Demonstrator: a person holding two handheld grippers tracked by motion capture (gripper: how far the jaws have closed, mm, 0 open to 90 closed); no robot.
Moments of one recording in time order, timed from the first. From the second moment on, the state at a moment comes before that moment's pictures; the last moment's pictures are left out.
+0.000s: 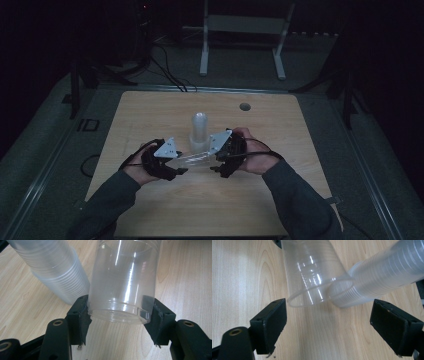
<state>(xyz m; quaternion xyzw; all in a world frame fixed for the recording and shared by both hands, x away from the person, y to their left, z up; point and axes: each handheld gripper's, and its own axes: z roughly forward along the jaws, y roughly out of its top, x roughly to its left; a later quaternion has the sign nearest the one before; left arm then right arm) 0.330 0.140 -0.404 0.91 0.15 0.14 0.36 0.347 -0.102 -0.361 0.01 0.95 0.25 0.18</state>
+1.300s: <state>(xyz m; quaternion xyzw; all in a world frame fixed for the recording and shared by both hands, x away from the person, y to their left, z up) 0.327 0.158 -0.397 0.87 0.17 0.14 0.44 0.357 -0.131 -0.376 0.08 0.92 0.35 0.15</state>
